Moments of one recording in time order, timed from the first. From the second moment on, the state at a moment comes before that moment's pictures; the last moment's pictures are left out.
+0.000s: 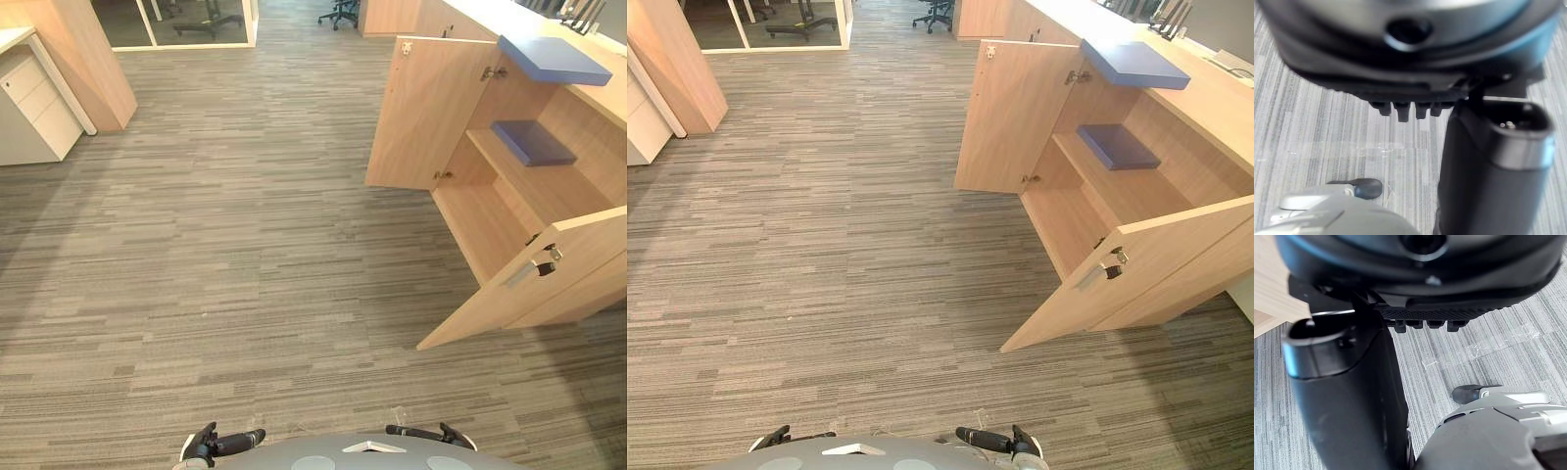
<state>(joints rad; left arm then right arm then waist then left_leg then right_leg) 0.17 0.14 0.05 1.13 -0.07 -0.07 0.03 0.09 -0.10 -0.20 1.18 0.01 -0.03 -0.05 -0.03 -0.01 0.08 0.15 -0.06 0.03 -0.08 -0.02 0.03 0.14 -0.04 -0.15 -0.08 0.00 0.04</state>
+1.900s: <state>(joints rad) 0.12 0.06 0.27 1.14 0.05 -0.06 0.02 -0.06 -0.08 -0.36 1.08 0.02 -0.01 -0.05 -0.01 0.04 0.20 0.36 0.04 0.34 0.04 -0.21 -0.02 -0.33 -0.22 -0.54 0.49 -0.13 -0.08</state>
